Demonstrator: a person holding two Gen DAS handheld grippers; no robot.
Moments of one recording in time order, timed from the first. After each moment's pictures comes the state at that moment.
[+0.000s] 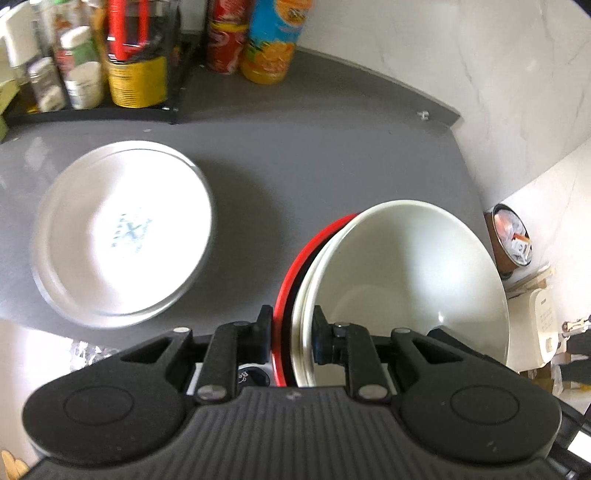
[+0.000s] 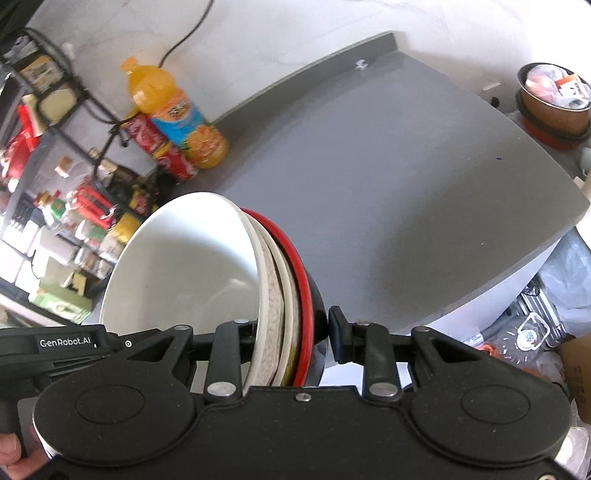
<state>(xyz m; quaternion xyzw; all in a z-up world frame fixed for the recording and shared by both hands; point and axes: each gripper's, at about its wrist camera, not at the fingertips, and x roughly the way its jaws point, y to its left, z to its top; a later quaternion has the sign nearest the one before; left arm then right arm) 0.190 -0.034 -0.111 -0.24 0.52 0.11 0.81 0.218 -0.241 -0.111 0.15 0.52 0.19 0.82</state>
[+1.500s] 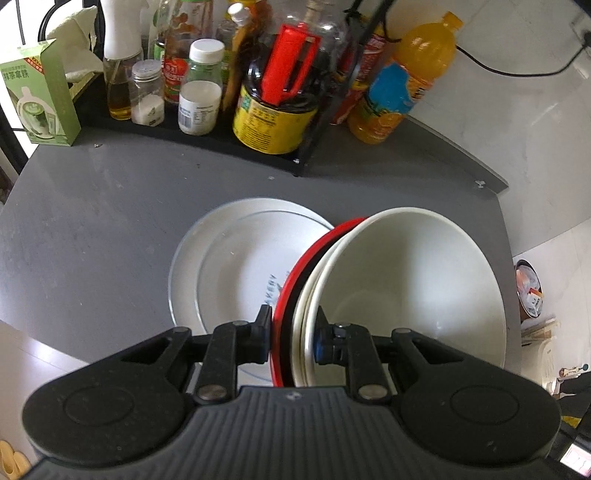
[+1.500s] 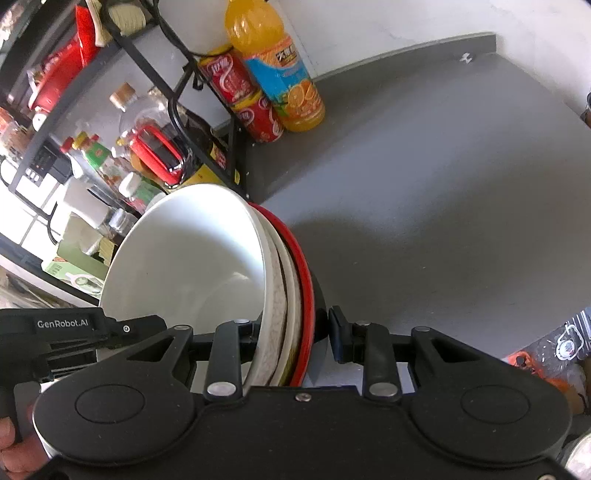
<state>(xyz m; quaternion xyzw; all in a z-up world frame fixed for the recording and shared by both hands) 0.156 0.141 -0.101 -0.29 0.50 0.14 0.80 0.220 -0.075 -0.108 0.09 0.53 0.22 0.81</state>
